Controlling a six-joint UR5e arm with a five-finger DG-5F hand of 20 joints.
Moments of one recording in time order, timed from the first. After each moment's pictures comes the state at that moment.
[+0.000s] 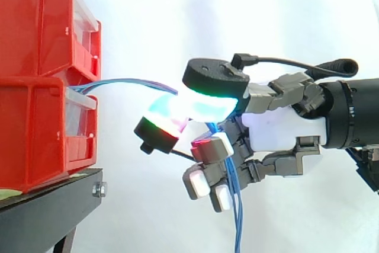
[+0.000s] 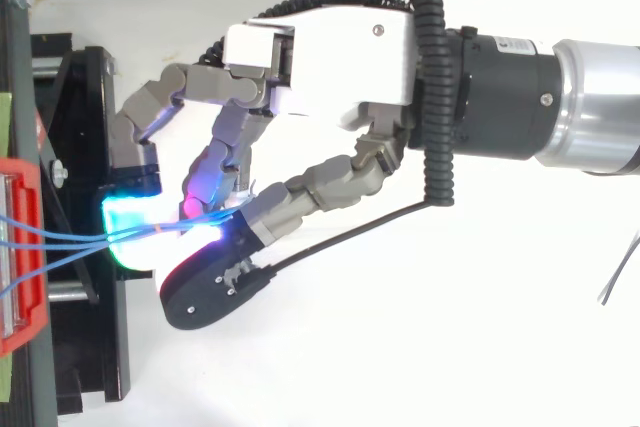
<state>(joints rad) 0.10 -2.36 -1.01 -2.96 -1.40 -0.13</state>
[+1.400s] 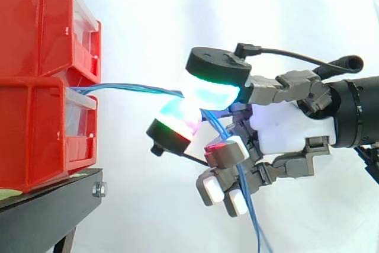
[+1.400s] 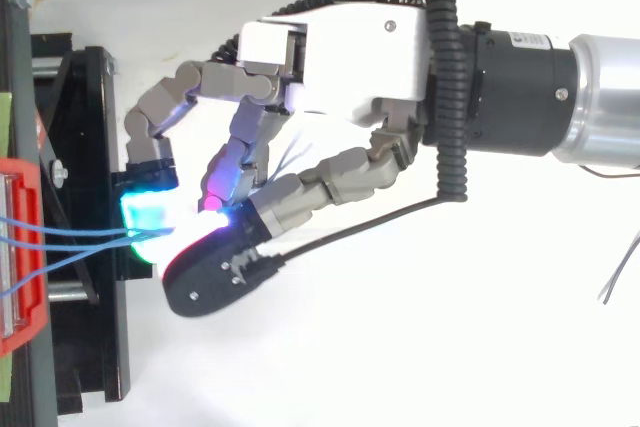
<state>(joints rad) 0.10 -2.35 -1.01 -3.02 -1.40 -0.12</state>
